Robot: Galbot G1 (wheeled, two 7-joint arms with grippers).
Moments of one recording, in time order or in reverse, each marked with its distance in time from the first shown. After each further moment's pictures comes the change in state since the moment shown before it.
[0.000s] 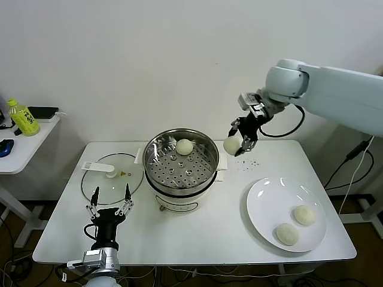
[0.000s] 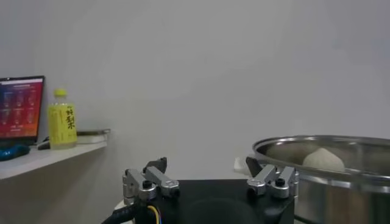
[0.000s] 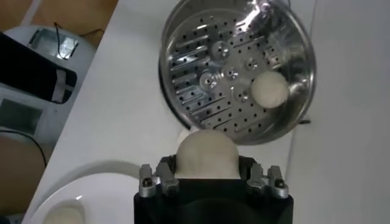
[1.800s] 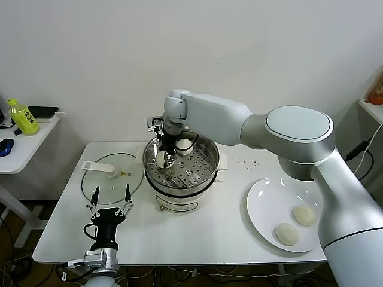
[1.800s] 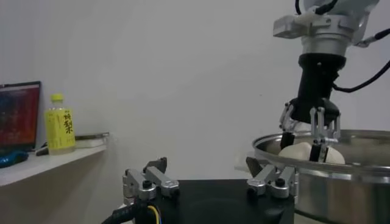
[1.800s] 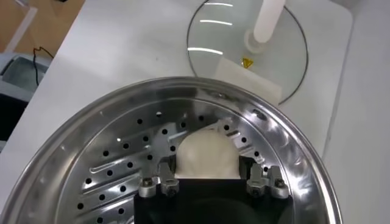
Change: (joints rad) left arm -0.003 0.012 -0.005 0.012 0.018 -0.008 0.000; right arm -0.361 0.693 0.100 -0.650 -0.028 -0.026 0.021
